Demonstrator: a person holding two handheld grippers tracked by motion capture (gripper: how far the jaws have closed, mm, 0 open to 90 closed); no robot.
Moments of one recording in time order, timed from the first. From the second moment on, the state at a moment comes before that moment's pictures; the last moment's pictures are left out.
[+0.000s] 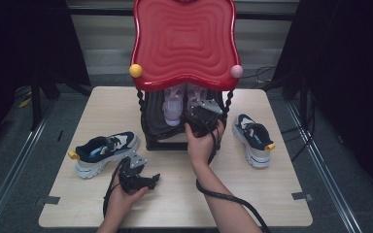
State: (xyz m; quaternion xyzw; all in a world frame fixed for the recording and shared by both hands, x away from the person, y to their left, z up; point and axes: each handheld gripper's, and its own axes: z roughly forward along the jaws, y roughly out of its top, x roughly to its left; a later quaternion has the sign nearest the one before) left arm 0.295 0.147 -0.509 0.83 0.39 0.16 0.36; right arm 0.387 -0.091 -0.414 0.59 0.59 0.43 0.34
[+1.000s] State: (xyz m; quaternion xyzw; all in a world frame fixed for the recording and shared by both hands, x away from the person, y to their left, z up) left arm 0.295 0.147 -0.509 0.83 0.39 0.16 0.36; right arm 0.348 -0.114 -0.416 0.53 0.66 0.43 0.31
